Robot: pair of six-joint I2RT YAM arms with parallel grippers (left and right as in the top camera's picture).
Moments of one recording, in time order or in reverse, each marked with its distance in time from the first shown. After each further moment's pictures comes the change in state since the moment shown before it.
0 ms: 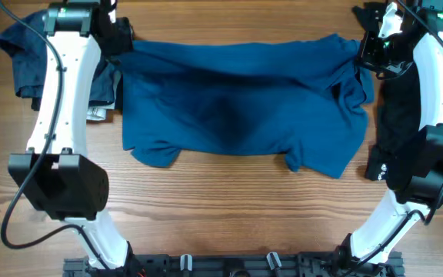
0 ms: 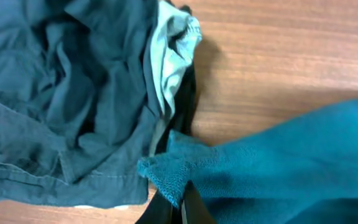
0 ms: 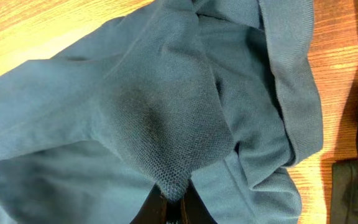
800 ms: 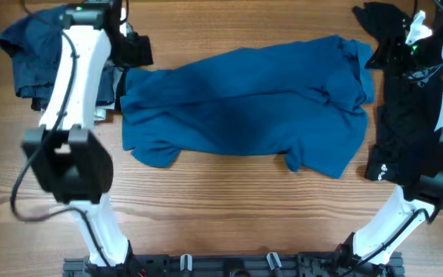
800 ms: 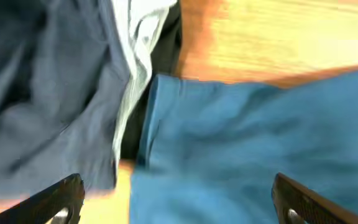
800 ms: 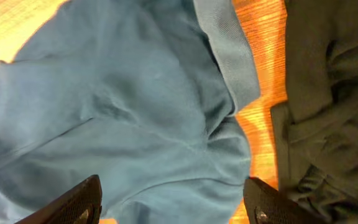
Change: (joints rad) left arm 0.005 0.086 0.007 -0.092 0.091 -0.074; right arm -0.110 0.018 0.138 -0.243 0.034 -0.010
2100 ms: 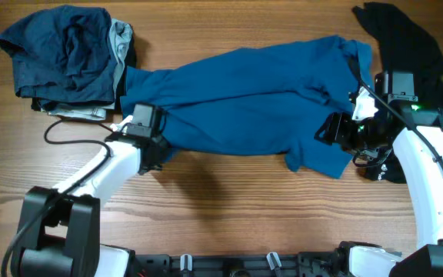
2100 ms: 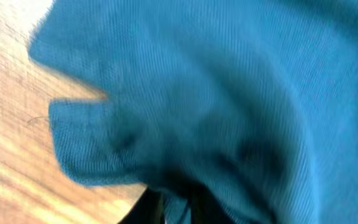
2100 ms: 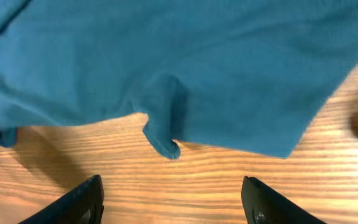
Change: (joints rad) left arm -0.164 -0.464 -1.275 0.784 -0.035 -0.751; right arm 0.226 -0.661 -0.942 0.259 -0.039 0.163
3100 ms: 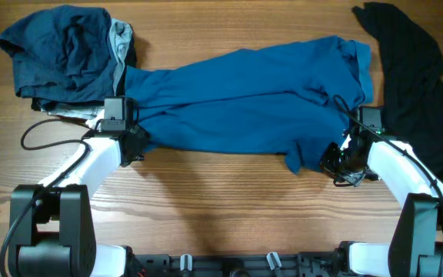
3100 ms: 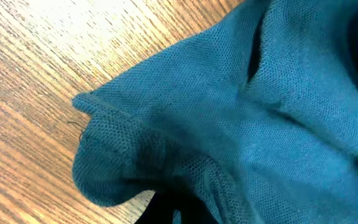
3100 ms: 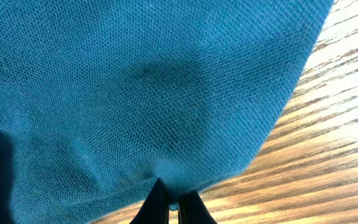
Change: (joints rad) left arm 0.170 0.019 0.008 0.085 0.007 0.062; right arm 0.001 0.134 -0.394 0.413 0.163 0.240
